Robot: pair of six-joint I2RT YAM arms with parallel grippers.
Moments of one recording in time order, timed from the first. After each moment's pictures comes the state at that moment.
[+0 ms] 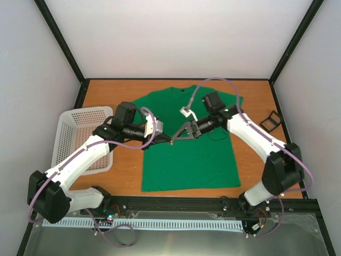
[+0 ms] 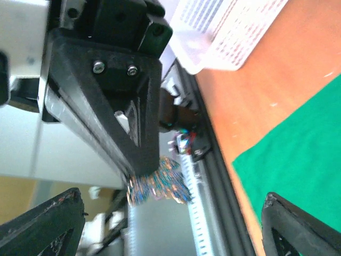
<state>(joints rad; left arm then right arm) -0.53 1.21 0.97 -0.44 0.96 0.64 0.52 1.58 1.26 -0.79 -1.24 0.09</state>
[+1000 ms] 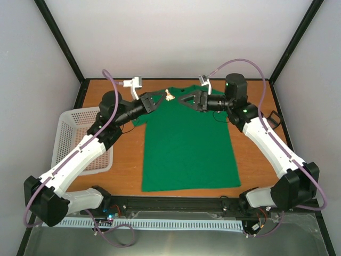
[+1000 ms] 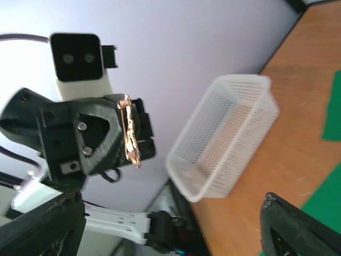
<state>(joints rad) -0.54 1.17 1.05 0.13 0.45 -0.90 0.39 1.36 1.27 -0.20 -0.97 0.69</state>
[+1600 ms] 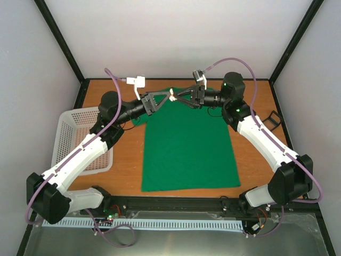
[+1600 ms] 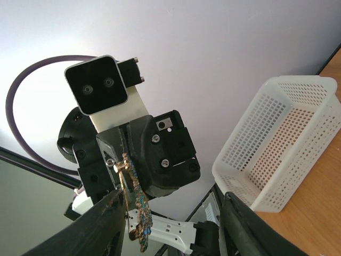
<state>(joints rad) -0.54 1.20 1.03 0.31 0.58 -0.82 0.43 1.43 1.25 0.18 -1.08 1.02</state>
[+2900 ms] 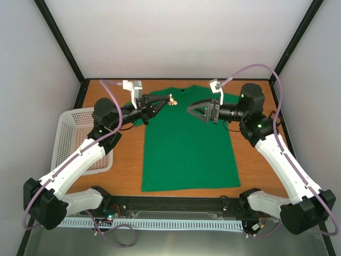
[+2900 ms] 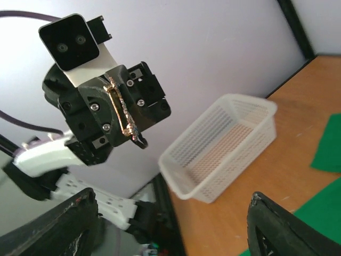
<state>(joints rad) -0.53 1.14 0.98 0.45 0.68 -0.52 0.37 1.16 1.16 -0.15 -1.03 0.60</state>
